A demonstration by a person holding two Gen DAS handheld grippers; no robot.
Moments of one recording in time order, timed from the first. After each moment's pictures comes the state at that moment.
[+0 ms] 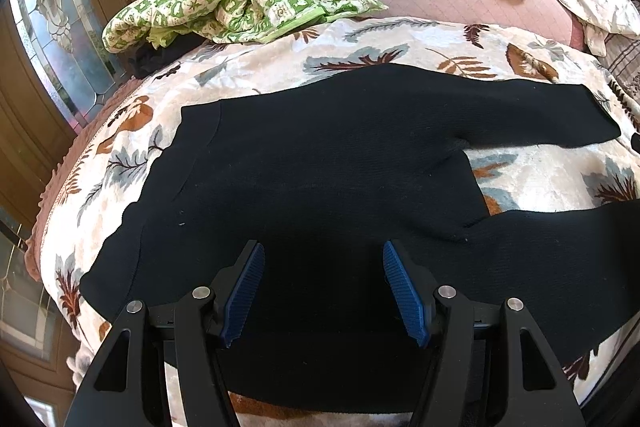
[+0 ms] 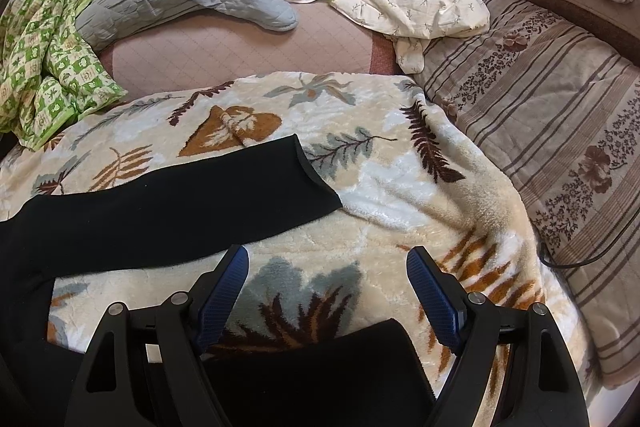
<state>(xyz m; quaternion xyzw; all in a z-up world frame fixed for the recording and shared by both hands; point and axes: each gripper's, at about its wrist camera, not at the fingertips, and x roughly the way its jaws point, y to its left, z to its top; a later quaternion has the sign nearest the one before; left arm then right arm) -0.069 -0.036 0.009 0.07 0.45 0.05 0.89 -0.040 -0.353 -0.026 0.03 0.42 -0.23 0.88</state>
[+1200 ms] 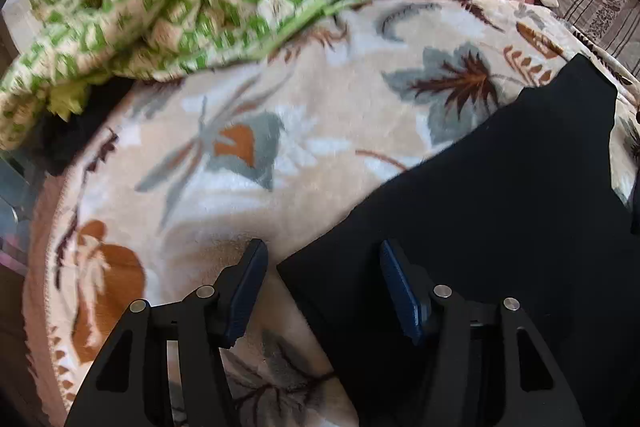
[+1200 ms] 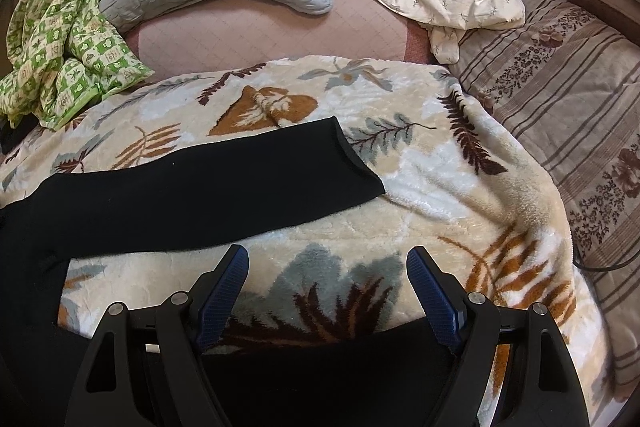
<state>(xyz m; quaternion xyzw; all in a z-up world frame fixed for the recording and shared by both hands) 0.139 0.155 -0.029 0.16 0.47 -0.17 0.85 -0.029 -0.343 -0.042 0.03 0.44 -0.17 0.88</state>
